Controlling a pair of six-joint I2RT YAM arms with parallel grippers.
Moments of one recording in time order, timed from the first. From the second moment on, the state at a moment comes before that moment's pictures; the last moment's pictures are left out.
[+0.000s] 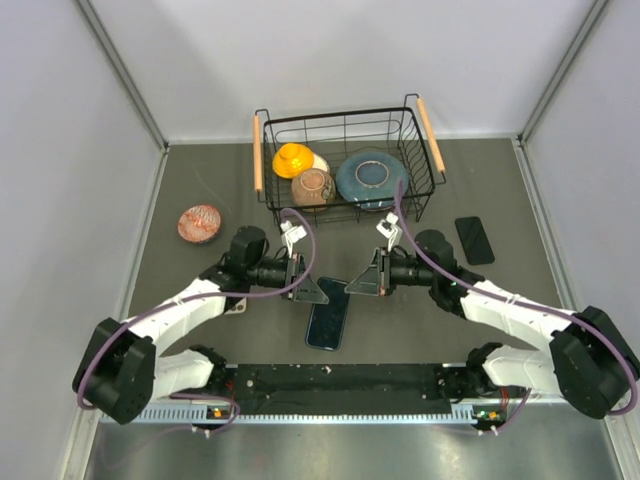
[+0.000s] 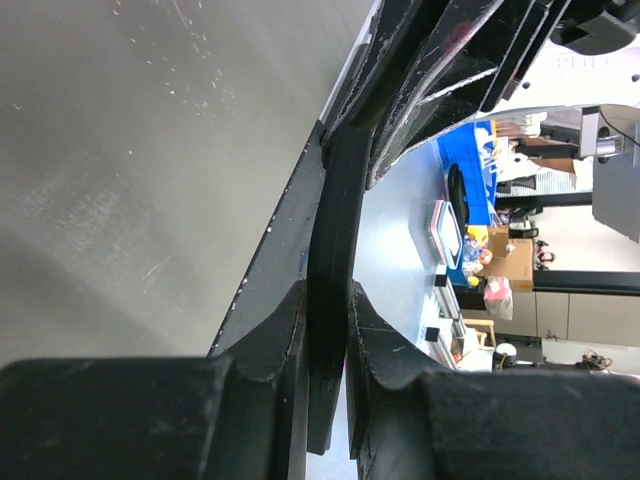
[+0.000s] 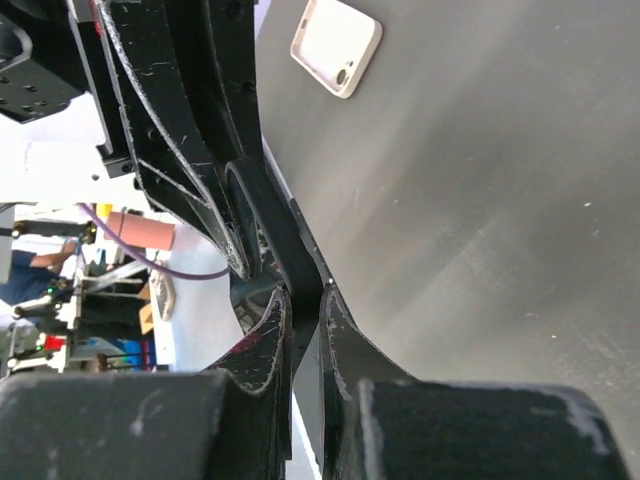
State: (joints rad) left arm -0.50 1.16 0.54 0.08 0.99 -0.68; right arm 0.65 1.16 0.48 0.35 -0.70 0.79
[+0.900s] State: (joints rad) left arm -0.50 1.09 0.54 0.12 0.86 -0.82; right arm 0.71 1.14 0.35 0.53 -0.69 0.92
